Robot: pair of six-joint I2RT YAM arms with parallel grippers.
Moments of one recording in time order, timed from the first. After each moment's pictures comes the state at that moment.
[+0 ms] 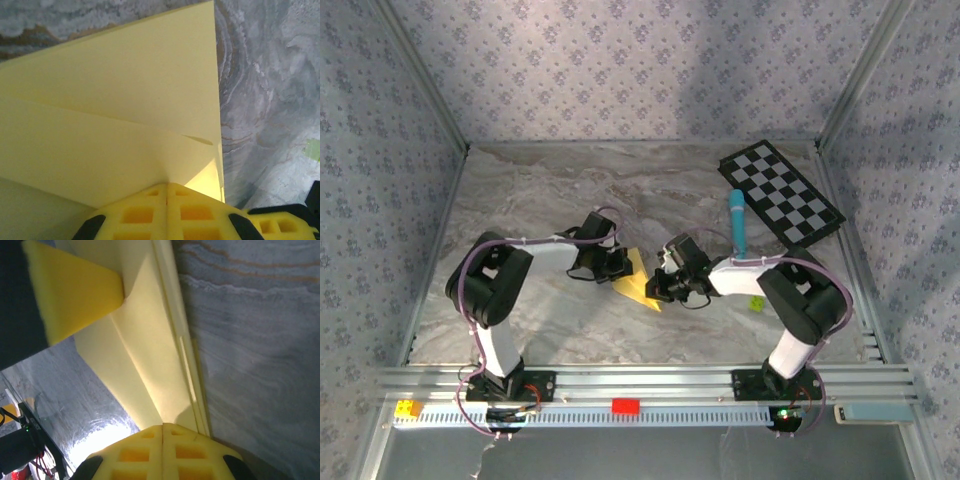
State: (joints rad) left arm -0.59 1.81 0.92 -0.18 0.48 -0.76; right arm 0.70 1.67 0.71 0.00 -0.51 0.81
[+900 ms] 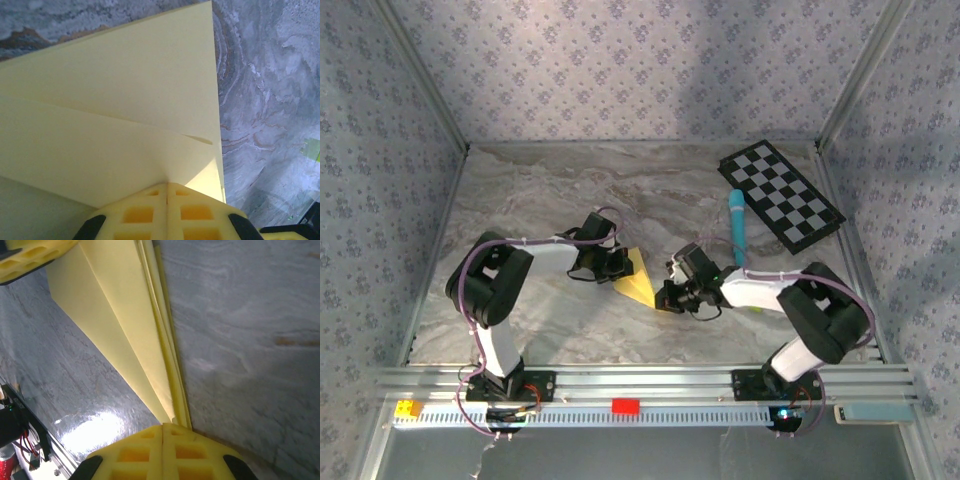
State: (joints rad) left arm -0.59 1.81 0.91 -0.16 0.48 -0.76; right arm 0.71 1.53 0.60 -0.07 -0.48 0.80
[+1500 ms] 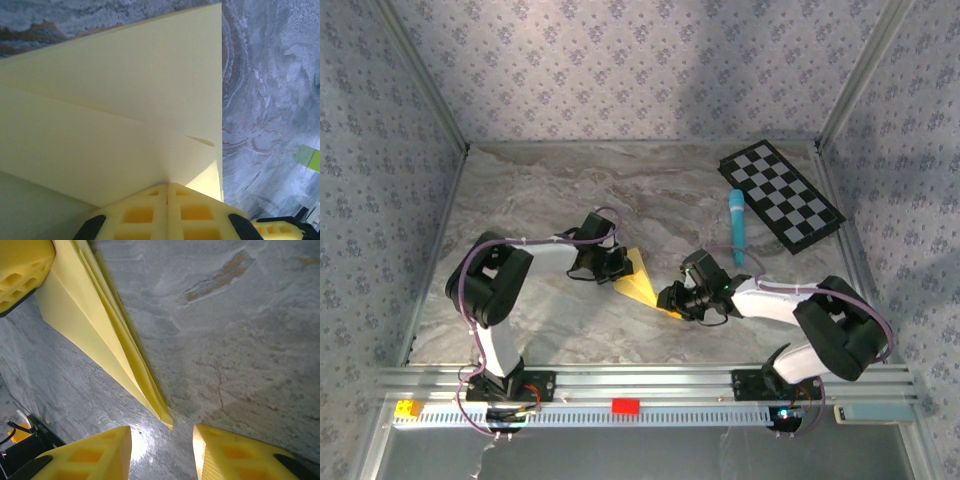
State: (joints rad) left arm -0.58 1.81 0.91 -0.16 0.49 -0.81; right arm 0.71 1.43 0.51 -0.03 -0.43 1.03
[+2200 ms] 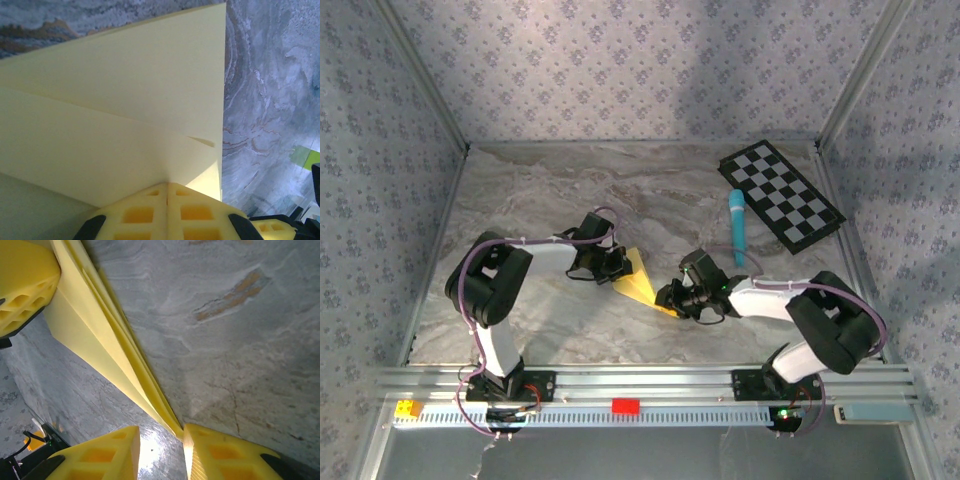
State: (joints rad) left arm -0.58 1.81 0.90 -0.15 0.50 -0.83; right arm 0.72 1.47 0.51 0.05 -0.43 1.10
